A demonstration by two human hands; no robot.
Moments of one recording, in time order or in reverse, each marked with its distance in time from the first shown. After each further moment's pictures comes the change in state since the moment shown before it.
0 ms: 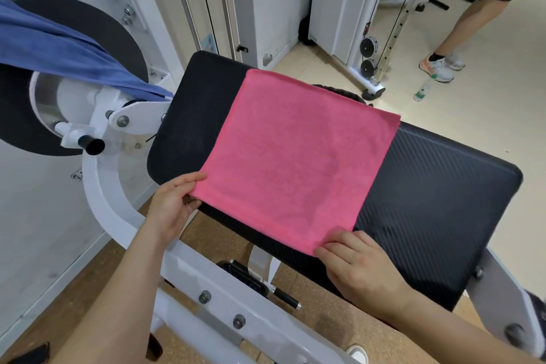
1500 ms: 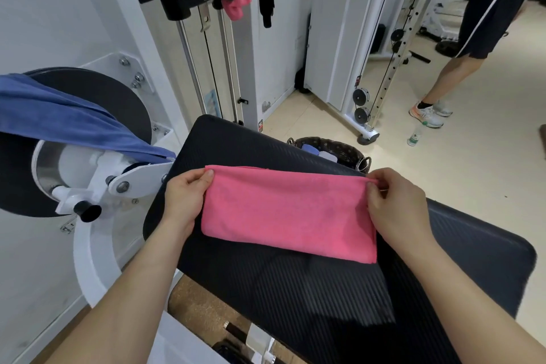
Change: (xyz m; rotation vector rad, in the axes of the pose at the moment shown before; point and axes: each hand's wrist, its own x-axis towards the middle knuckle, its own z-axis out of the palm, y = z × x) left_hand 0.075 0.087 0.061 0.206 0.202 0.235; right_hand 0.141 0.092 -0.093 0.271 0.352 0.966
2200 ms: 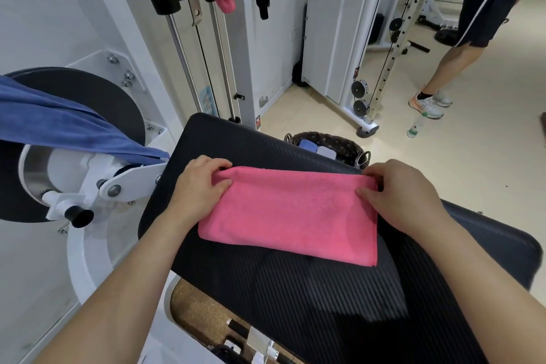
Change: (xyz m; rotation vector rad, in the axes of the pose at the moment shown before) left_hand 0.010 0.014 0.014 0.890 -0.167 0.540; right_hand 0.025 0.002 -0.015 -0.343 -0.258 -0.128
